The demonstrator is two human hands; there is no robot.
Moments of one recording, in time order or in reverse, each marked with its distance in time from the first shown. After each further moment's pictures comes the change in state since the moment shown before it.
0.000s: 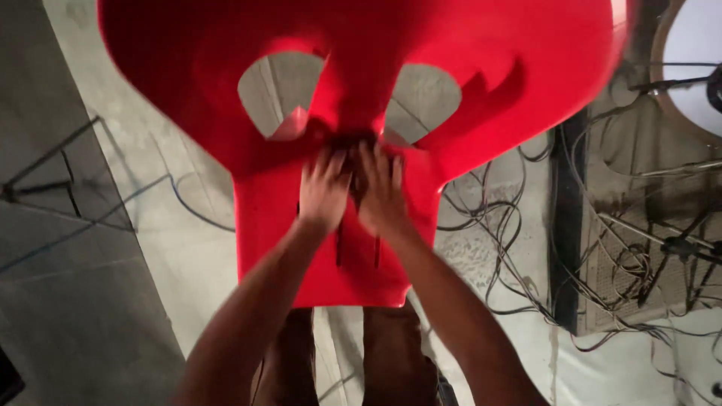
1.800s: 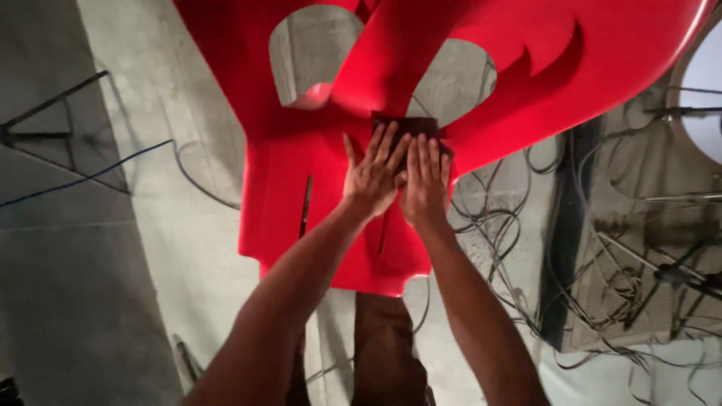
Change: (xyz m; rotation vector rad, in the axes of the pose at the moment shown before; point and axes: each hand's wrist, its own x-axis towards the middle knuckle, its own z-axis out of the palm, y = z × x) left_hand 0.023 0.079 -0.006 0.015 0.012 -0.103; right_hand -0.035 0.054 0.007 0.006 0.176 0.025
